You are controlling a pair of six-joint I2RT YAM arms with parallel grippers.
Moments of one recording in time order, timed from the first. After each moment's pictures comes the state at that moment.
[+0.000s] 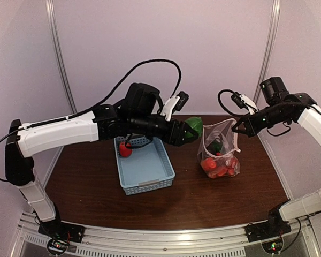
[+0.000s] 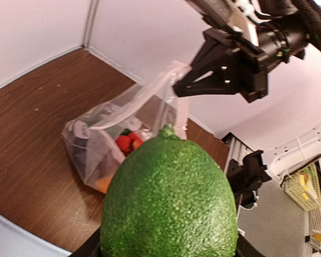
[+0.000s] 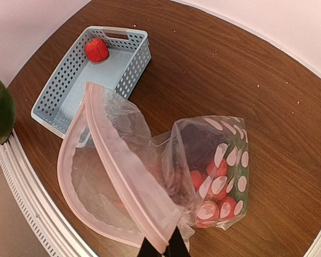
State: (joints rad) left arm -1.05 1.72 1.58 -0.30 0.22 -0.34; right arm 0.30 1.24 1.38 -1.02 -0.38 -0.20
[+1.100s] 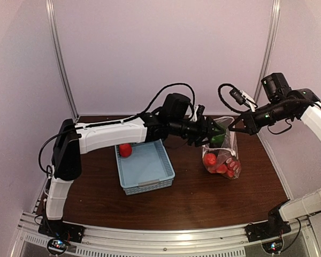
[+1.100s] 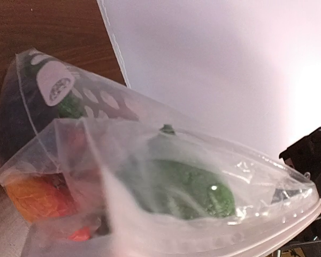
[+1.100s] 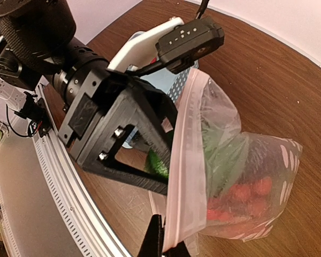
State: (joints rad) left arm -1.02 2.20 1.96 -0.11 0.46 -1.05; right arm 0.34 1.24 1.45 -1.08 -0.55 -0.19
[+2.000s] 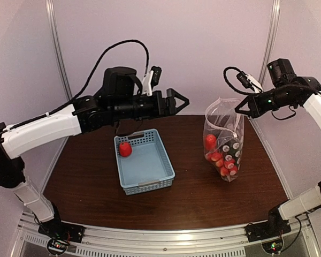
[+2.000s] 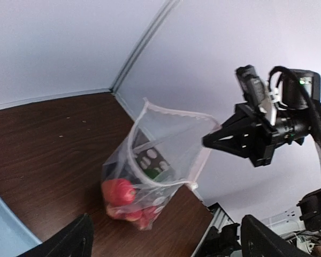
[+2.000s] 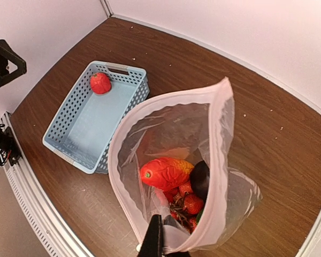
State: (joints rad) left arm -1.01 1.66 1.63 -0.17 0.08 -0.63; right arm 0.26 1.32 1.65 -1.11 -0.42 -0.18
